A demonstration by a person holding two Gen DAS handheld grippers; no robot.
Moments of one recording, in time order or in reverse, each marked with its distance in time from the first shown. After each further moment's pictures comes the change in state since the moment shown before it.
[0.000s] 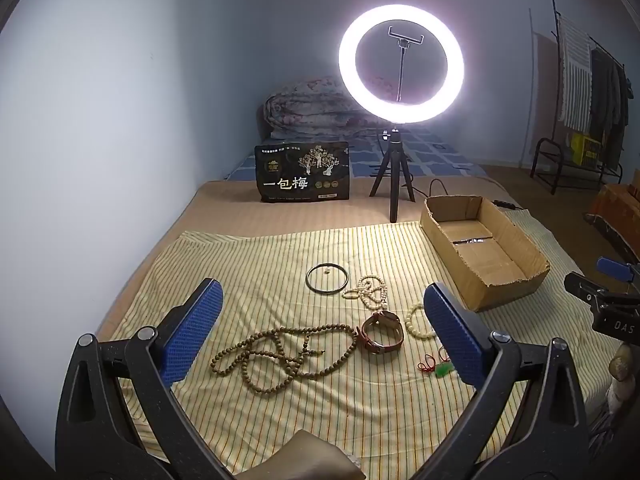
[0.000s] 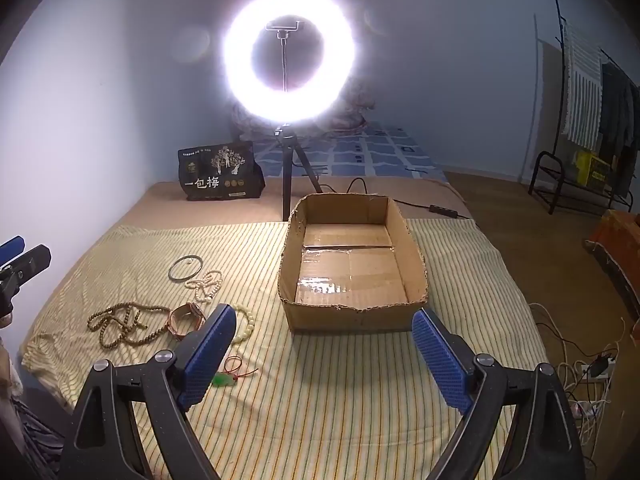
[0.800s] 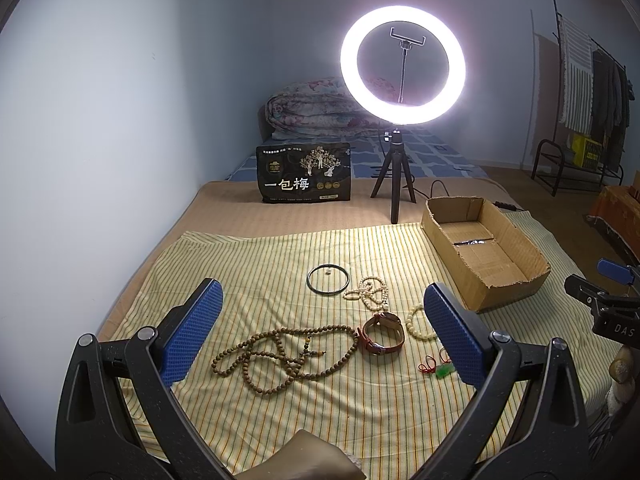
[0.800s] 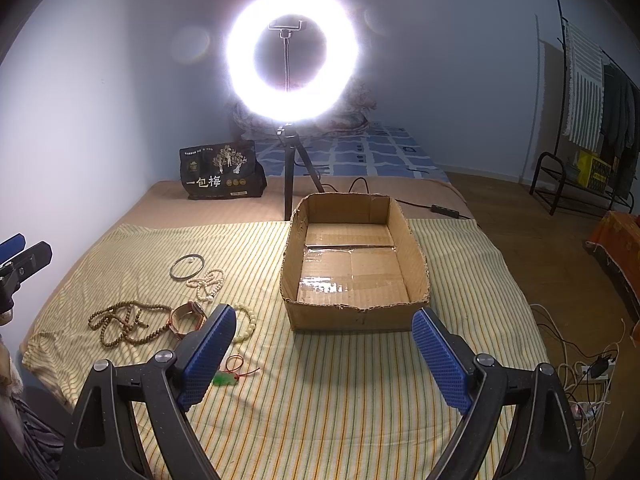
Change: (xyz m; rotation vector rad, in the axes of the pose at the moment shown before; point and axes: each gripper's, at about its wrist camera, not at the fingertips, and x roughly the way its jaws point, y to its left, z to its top) left arm 0.000 0.000 0.000 0.000 -0.004 0.000; right arm 0.002 0.003 -0.001 -0.001 -0.001 -0.001
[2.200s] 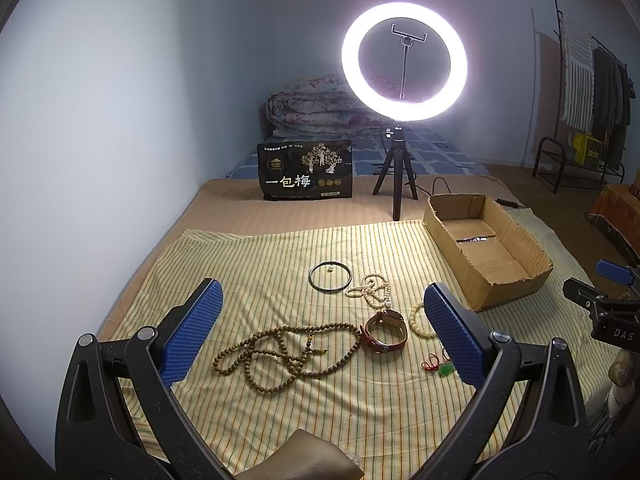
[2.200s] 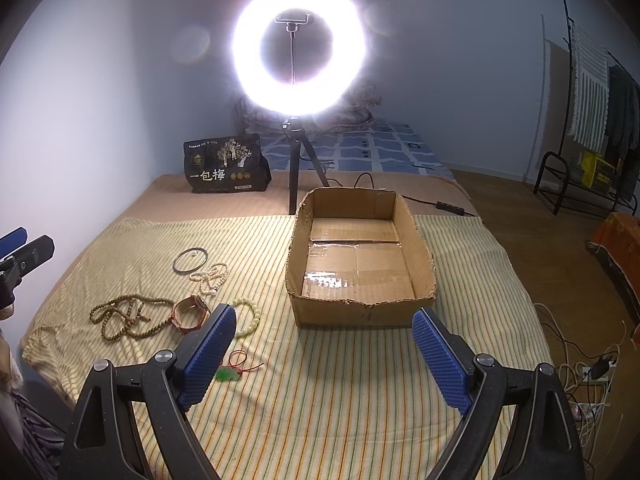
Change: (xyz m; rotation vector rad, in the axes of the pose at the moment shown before) left arm -0.002 0.003 0.011 0.000 0.006 0.003; right arm 0.003 0.003 -0.003 -0.014 0.016 0.015
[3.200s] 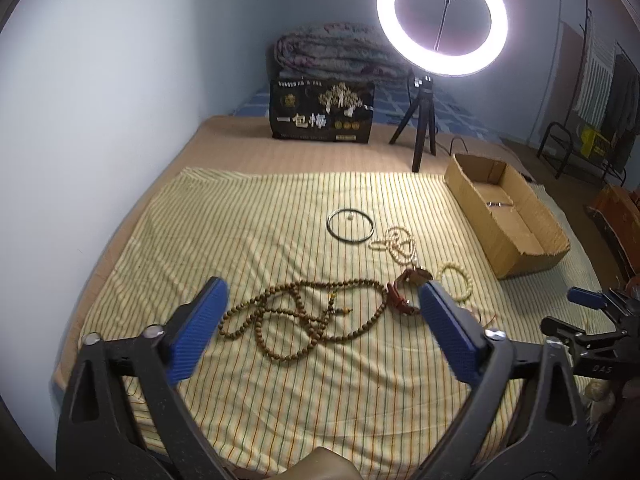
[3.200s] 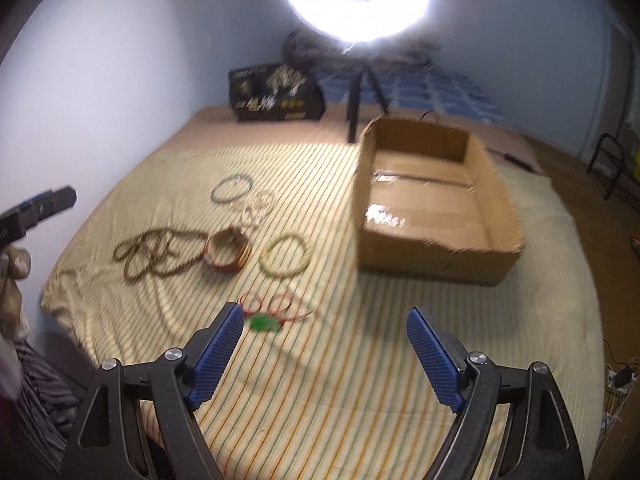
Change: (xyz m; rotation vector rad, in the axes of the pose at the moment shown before) left arm 0.052 0.047 -0.029 -0.073 0.218 -0.040; right arm 0.058 0.032 -0.025 -0.113 0.245 0.192
